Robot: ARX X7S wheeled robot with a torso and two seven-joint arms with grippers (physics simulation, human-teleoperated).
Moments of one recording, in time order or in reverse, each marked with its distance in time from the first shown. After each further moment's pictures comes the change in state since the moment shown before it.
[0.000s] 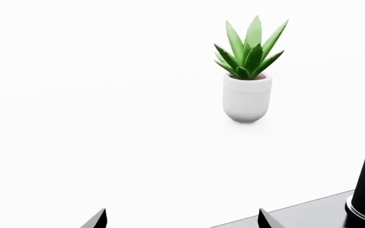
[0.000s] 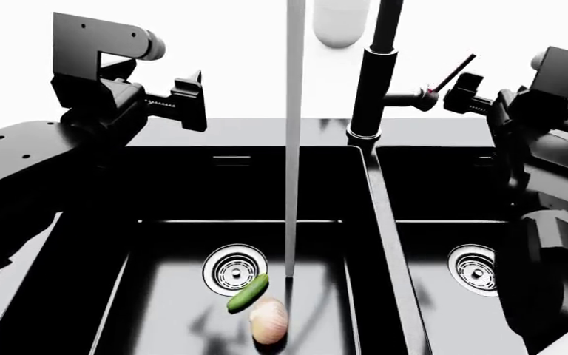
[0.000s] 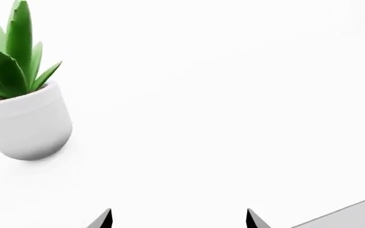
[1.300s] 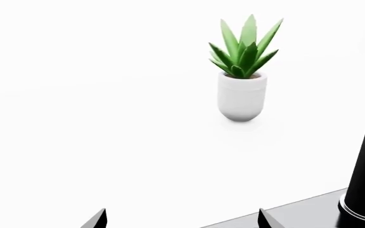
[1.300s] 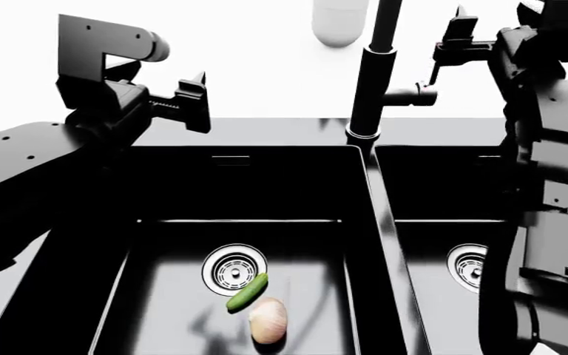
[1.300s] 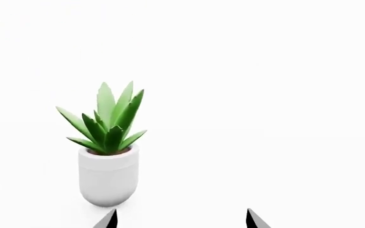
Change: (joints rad) left arm 0.003 0.010 0.000 -0.001 0.001 0.001 0.005; right arm -0.106 -0.058 -0.157 -0.646 0.012 0.291 -0.175
